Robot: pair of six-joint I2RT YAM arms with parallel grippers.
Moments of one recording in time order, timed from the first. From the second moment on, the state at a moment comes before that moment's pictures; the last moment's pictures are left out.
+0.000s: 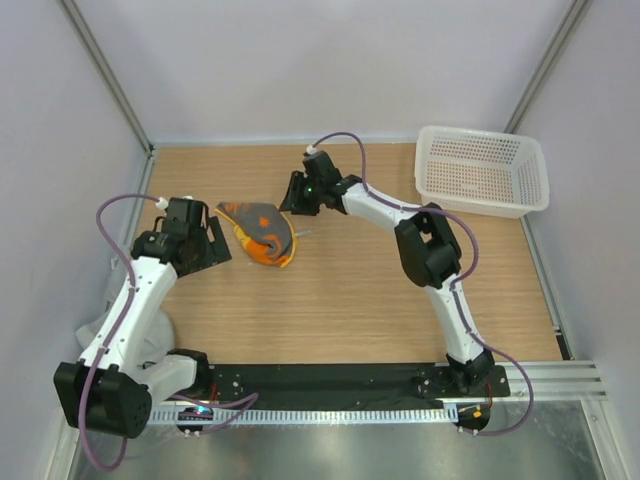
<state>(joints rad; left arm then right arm) -0.16 1.11 1.00 -0.92 -0.19 -0.47 0.65 2.25 1.80 -0.27 -0.20 0.74</state>
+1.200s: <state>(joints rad) -0.17 1.15 1.00 -0.91 -0.21 -0.47 0.65 2.33 2.09 -0.41 -0.15 0.75</state>
